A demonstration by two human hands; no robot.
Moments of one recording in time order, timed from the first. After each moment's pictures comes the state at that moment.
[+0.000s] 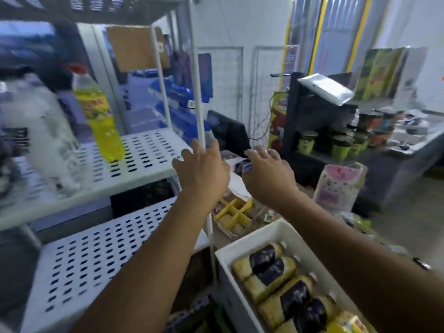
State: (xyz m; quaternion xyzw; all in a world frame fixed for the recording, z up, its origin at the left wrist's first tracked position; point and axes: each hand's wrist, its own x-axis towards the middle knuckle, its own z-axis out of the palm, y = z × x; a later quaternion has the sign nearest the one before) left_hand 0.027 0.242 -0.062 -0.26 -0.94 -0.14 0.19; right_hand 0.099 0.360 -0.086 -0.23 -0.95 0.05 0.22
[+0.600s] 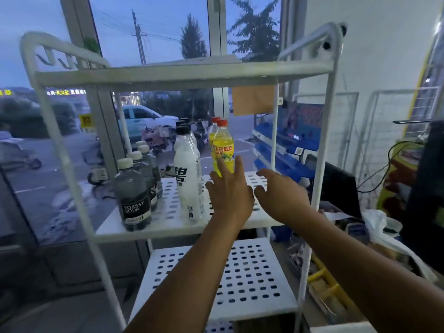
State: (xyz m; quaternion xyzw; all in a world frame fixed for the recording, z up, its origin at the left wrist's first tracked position) left_hand -0.073 0.103 -0.022 -0.09 -0.94 -0.18 0.27; right_hand -0.039 0.213 -0.013 -0.03 -0.95 0.18 0.24
